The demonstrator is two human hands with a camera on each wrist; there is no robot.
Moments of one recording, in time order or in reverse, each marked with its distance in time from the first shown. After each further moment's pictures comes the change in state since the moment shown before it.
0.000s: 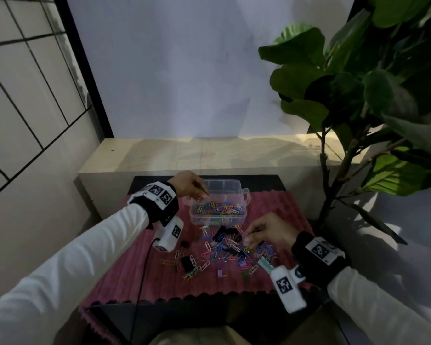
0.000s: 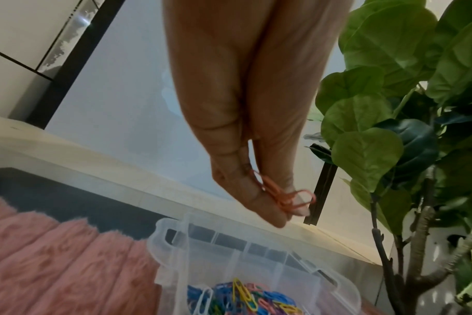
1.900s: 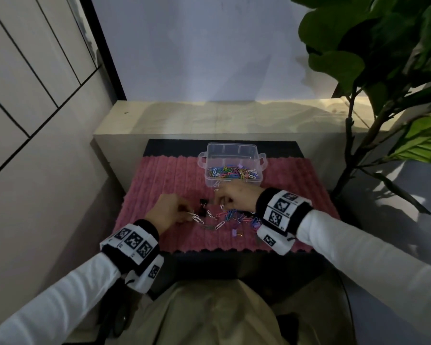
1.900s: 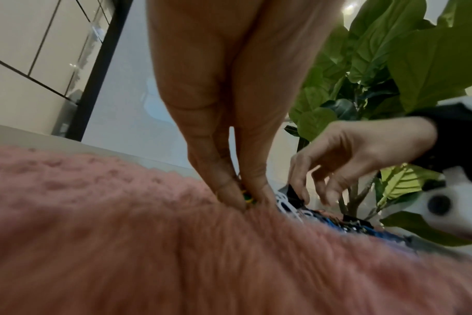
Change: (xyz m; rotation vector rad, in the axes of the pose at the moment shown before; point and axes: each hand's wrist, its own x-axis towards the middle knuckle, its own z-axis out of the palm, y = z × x) left_hand -0.124 -0.068 0.065 0.263 0.140 -0.077; right_hand 0.046 -0.051 0.072 -0.965 -0.259 -0.240
